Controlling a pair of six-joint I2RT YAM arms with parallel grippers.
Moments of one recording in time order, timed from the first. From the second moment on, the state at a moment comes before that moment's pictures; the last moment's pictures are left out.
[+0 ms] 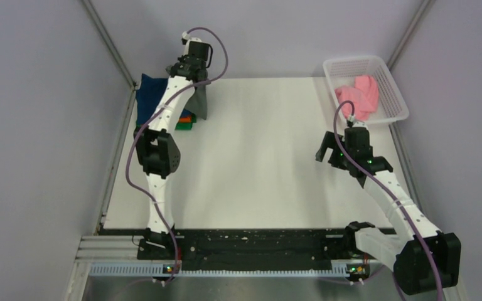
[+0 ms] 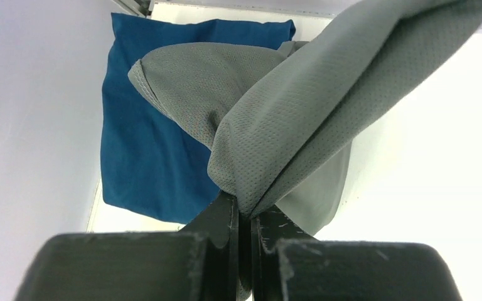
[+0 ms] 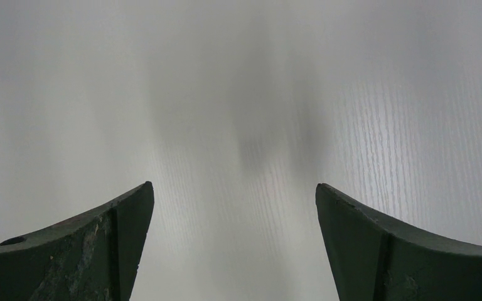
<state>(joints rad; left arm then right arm) -0.26 2.20 2.26 -0.76 -0.62 -0.12 0.17 1.01 0.72 -0.48 0.07 0.44</state>
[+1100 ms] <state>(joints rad) 0.15 2.22 2.34 -0.80 -0.19 -0.12 0.17 1.07 0.72 -0.48 0.12 0.44</state>
